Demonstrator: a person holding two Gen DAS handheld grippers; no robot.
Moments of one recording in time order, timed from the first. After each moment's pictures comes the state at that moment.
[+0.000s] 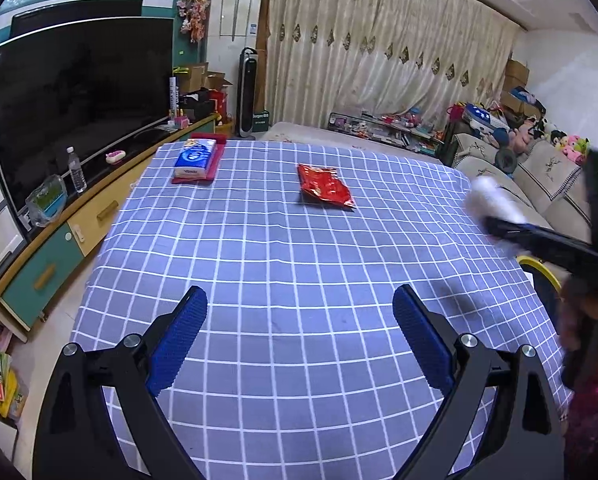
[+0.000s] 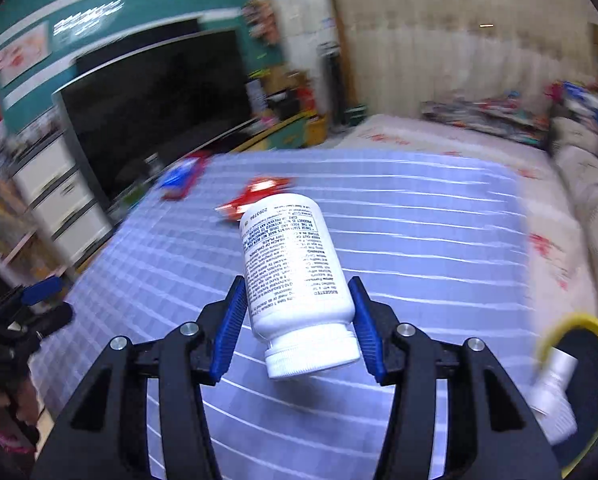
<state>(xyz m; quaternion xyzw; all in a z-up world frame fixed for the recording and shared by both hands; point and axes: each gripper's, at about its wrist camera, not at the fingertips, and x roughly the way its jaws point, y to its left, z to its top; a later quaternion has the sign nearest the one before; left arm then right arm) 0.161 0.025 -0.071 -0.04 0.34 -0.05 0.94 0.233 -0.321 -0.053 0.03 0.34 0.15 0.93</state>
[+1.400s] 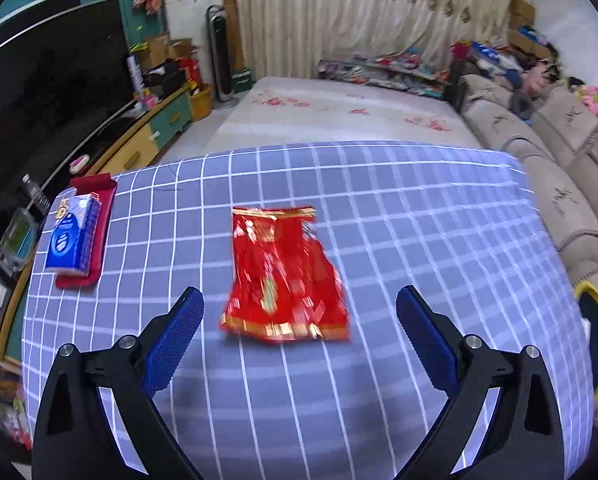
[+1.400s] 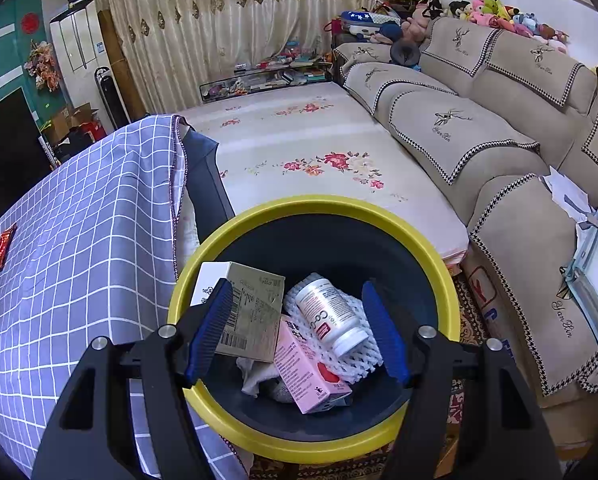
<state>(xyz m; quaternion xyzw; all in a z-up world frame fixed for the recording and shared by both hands) 0.435 -0.060 -0.110 0.02 0.43 -0.05 0.90 0.186 -0.564 -0.123 0.13 0.38 -0.18 0.90</state>
